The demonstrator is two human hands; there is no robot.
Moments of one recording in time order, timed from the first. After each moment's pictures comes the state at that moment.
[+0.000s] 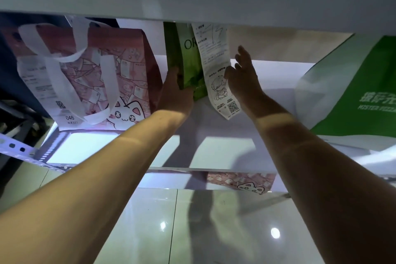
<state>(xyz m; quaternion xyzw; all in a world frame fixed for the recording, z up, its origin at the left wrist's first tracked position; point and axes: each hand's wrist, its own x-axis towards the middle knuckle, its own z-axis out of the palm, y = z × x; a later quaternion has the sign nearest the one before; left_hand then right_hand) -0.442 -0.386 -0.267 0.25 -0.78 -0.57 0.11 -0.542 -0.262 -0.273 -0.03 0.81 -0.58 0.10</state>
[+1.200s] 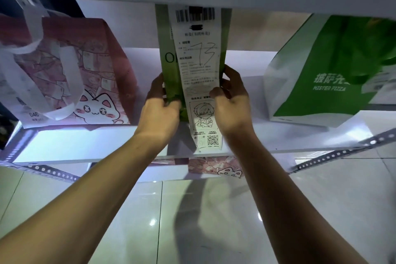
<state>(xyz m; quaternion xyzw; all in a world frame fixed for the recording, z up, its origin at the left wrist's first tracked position) -0.388 -0.338 -0.261 0.22 -0.78 -0.58 0.07 -0.437 -0.205 -0.266 -0.03 0.75 -0.66 0.03</state>
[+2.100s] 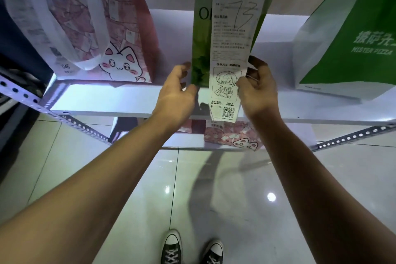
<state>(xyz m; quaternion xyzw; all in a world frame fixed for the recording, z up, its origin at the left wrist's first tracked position) -0.337 -0.329 -0.288 0.23 -0.78 -0.58 0.06 -0.402 -0.175 -0.310 -0.01 0.76 -0.65 0.05</state>
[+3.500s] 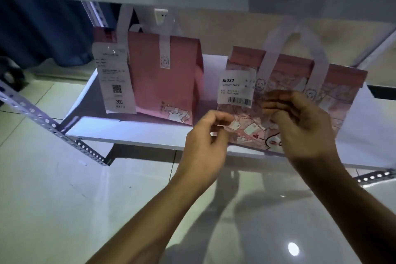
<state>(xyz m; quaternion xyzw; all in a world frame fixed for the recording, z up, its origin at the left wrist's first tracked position) -0.311 -0.263 -0.631 0.17 -0.76 -0.62 0.10 -0.381 -0.114 -0.594 -0.14 0.80 -0.58 0.01</state>
